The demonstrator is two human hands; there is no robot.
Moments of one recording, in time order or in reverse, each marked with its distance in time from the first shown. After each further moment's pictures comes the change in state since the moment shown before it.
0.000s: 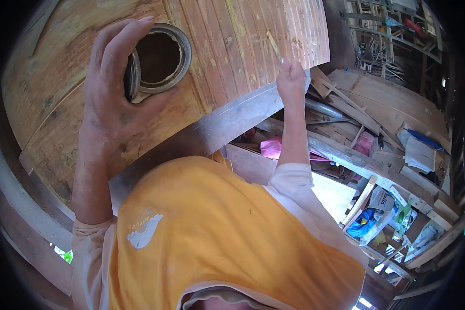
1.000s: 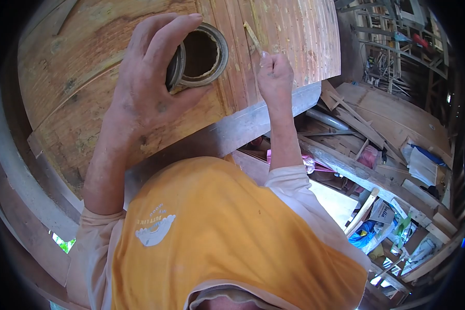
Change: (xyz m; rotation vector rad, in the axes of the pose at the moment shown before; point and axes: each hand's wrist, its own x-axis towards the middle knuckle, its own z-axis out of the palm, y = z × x) left_hand -0.002 -0.003 -0.002 0.013 -0.004 0.007; right_hand -0.039 -0.119 0.026 0.209 -0.008 -0.150
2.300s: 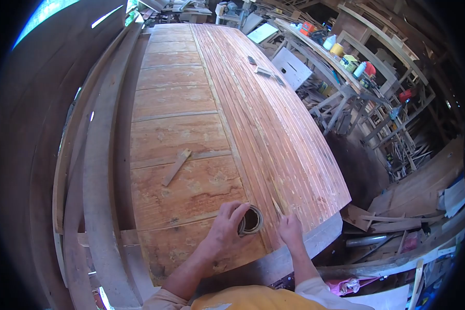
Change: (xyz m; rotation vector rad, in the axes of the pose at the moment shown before) left_hand 0.010 0.023 -0.022 -0.031 -0.042 0.047; right_hand -0.018 -0.002 0.007 -0.031 0.033 0.059
